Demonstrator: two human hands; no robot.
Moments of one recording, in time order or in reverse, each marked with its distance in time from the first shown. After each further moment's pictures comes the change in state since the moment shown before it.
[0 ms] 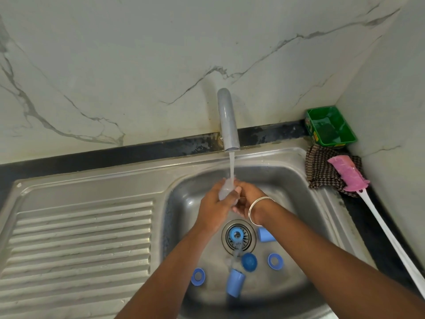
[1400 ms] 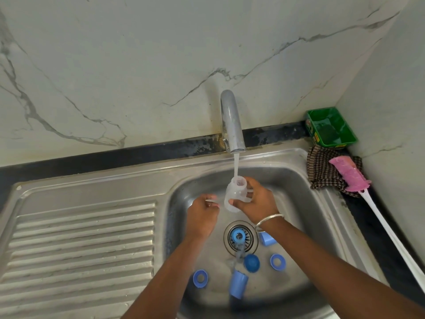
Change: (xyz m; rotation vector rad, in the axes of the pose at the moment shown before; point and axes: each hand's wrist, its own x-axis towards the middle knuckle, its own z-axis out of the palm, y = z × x) left_hand -0.006 -0.014 -0.024 0.152 0.230 -0.189; right_hand -0.006 0.021 -0.021 -0.795 0.203 -0.786
